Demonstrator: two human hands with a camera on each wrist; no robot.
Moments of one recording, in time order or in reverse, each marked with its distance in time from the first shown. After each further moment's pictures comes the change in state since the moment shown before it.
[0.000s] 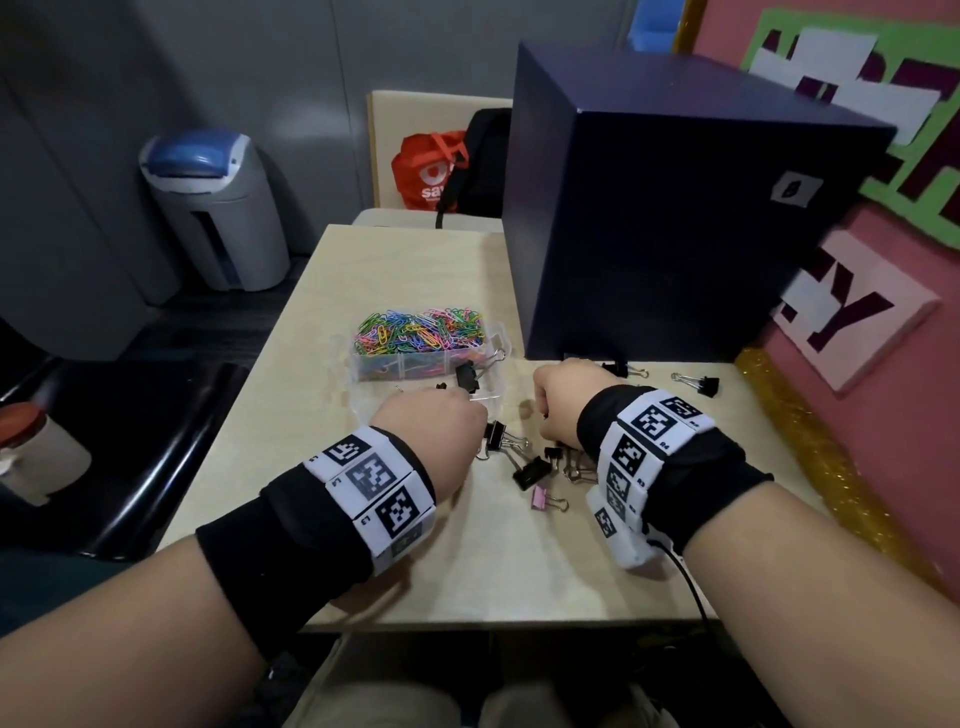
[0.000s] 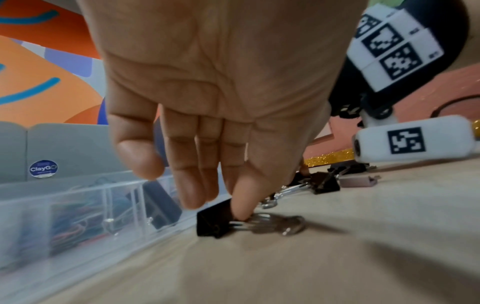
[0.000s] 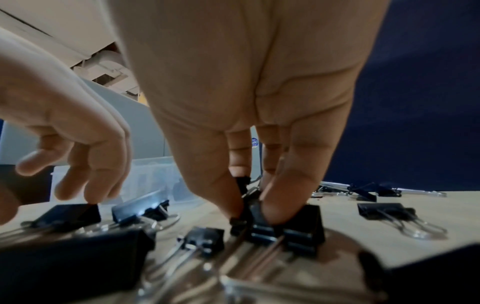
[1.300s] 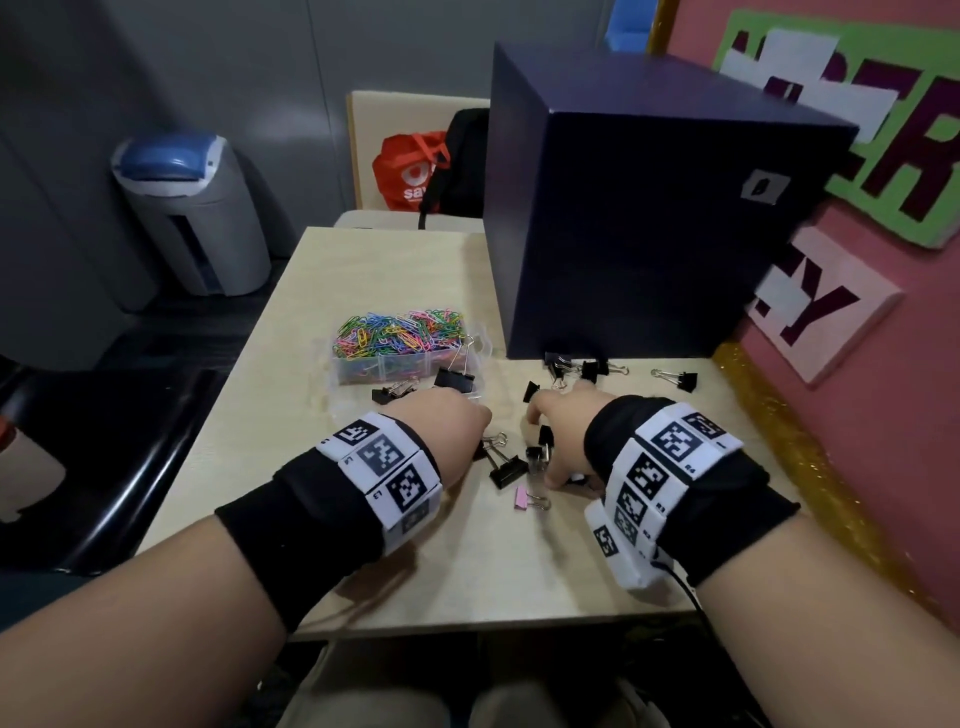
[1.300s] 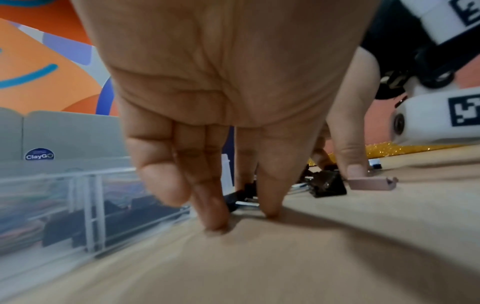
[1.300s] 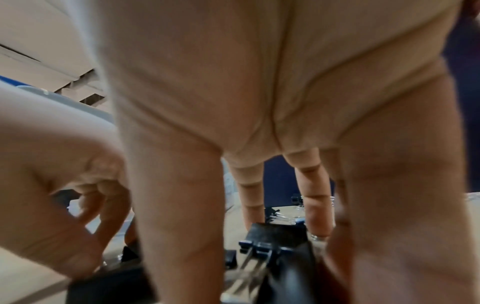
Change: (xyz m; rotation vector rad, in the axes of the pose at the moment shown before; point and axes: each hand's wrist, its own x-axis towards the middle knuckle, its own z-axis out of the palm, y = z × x) left_hand 0.021 0.009 -0.006 -0.036 -0.097 0.046; right_hand -0.028 0.008 0.003 0.050 -0.222 0.120
